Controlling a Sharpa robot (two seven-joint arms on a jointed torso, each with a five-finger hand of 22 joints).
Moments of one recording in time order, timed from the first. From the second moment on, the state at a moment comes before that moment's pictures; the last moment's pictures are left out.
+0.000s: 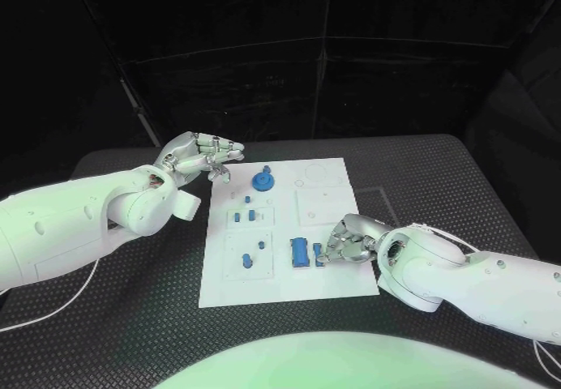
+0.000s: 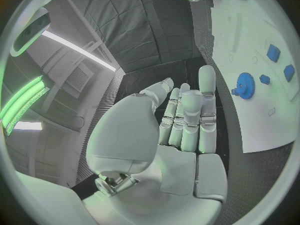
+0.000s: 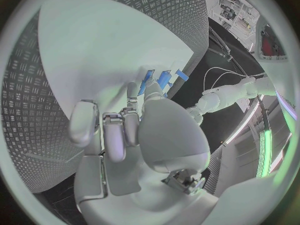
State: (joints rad) left arm 1.23 -0.81 -0.18 1.38 -0.14 -0.15 0.40; left_hand 1.33 -0.07 0.36 0.00 0.15 1.00 0.18 0.15 0.07 1.05 0.11 0.30 0.10 1.30 0.02 1.14 0.61 0.17 1.22 0.11 0.63 0.73; right arm 0.81 -0.95 0.08 1.82 -1.39 -0.31 -0.52; right_hand 1.38 0.04 -0.21 0.21 0.21 1.06 0.05 0.41 0.39 1.46 -0.02 1.35 1.39 1.47 -0.08 1.54 1.31 0.10 1.38 0.03 1.35 1.16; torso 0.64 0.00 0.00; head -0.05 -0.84
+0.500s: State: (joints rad) left arm 1.23 -0.82 -0.18 1.38 -0.12 -0.15 0.40; left_hand 1.32 -0.08 0.35 0.01 0.15 1.00 0.18 0.16 0.07 1.05 0.11 0.31 0.10 1.30 0.02 1.14 0.61 0.17 1.22 0.11 0.63 0.73; right arm 0.81 -1.00 0.08 1.83 -1.22 -0.38 -0.27; right_hand 1.36 0.00 -0.26 0.23 0.25 0.97 0.09 0.35 0.36 1.44 0.01 1.28 1.38 1.47 -0.07 1.50 1.31 0.10 1.33 0.05 1.28 1.06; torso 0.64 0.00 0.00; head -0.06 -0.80
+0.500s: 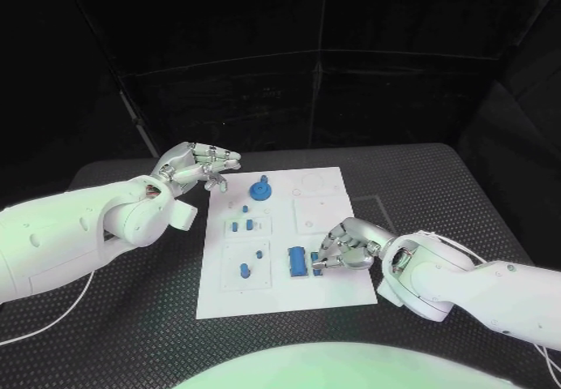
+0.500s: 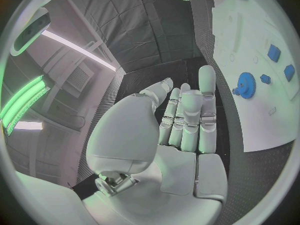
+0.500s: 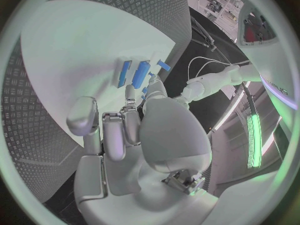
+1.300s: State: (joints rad) left arm 1.23 -0.71 -0.18 1.22 0.08 -0.18 0.48; left_hand 1.34 -0.06 0.21 0.04 0.14 0.95 0.21 0.08 0.07 0.98 0.17 0.16 0.06 0.89 0.15 0.34 0.14 0.17 0.67 0.27 0.12 0.40; right arm 0.91 -0.68 0.16 1.25 -0.37 -0.39 0.35; right_hand 1.54 0.09 -0.23 0.15 0.19 0.97 0.21 0.07 0.15 1.04 0.15 0.14 0.18 1.04 0.13 0.13 0.24 0.17 0.84 0.25 0.30 0.19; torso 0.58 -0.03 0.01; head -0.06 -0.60
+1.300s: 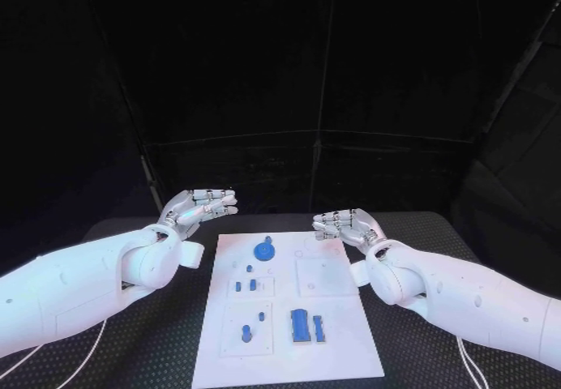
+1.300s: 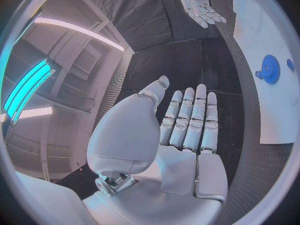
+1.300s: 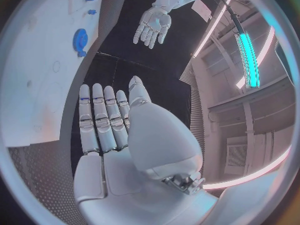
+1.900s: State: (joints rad) left arm 1.17 -0.72 -0.11 1.32 0.08 -0.29 0.49; left_hand 0.76 -0.01 0.11 0.00 0.06 0.53 0.11 0.01 0.01 0.53 0.11 0.02 0.01 0.49 0.10 0.14 0.01 0.12 0.36 0.16 0.01 0.21; right arm 0.98 -0.72 0.07 1.38 -0.26 -0.47 0.40; right_hand 0.85 0.01 -0.12 0.02 0.11 0.55 0.12 0.01 0.02 0.59 0.08 0.02 0.02 0.60 0.04 0.01 0.10 0.12 0.49 0.14 0.13 0.05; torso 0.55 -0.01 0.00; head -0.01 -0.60
